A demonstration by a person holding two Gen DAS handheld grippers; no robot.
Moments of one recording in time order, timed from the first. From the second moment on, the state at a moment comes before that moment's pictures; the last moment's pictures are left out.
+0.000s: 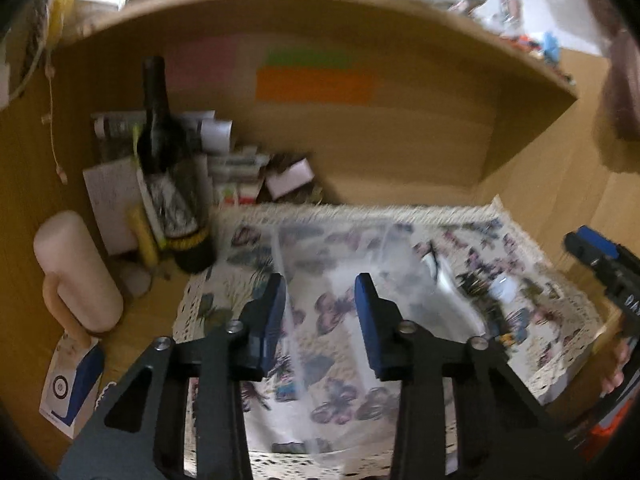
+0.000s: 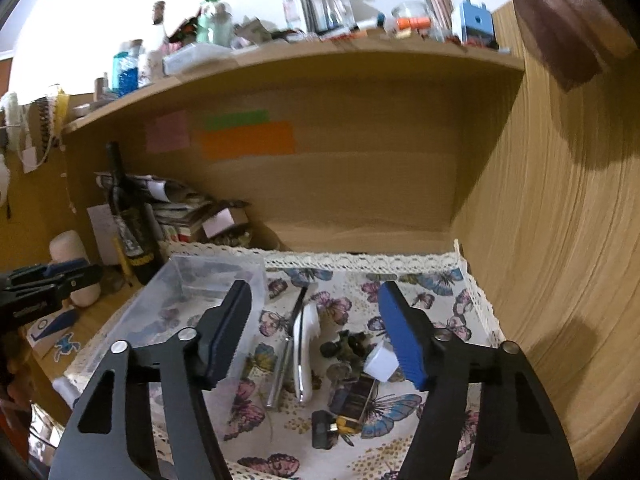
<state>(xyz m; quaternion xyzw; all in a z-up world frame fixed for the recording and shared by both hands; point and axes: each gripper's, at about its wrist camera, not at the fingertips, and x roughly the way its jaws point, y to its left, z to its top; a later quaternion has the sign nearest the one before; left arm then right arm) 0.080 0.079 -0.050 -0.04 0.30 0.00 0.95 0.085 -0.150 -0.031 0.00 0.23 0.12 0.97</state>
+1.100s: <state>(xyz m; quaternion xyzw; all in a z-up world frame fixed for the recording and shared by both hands) 0.133 0.101 -0.117 -0.07 0.44 -0.03 0.90 0.195 -0.199 -0.142 0.03 0.47 0.05 0.88</state>
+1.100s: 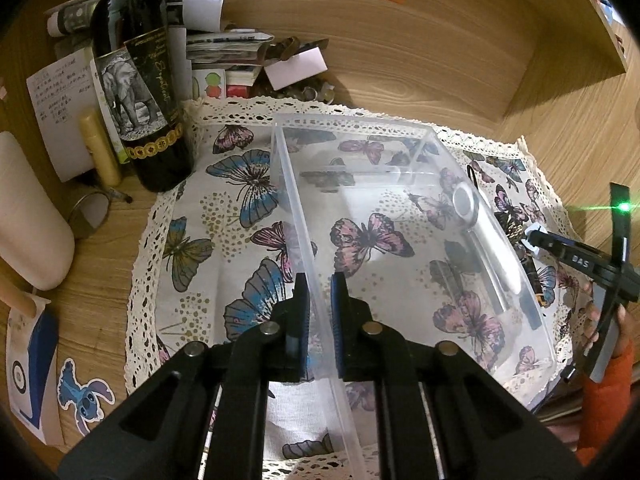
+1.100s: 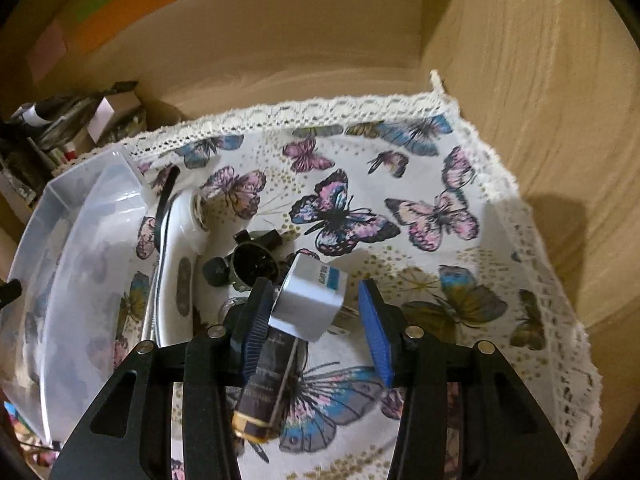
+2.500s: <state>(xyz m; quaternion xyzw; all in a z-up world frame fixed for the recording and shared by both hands) 0.136 0.102 -0.115 -0.07 0.44 -0.03 0.89 0.149 -0.056 -0.058 -0.04 0.33 0.22 0.92</state>
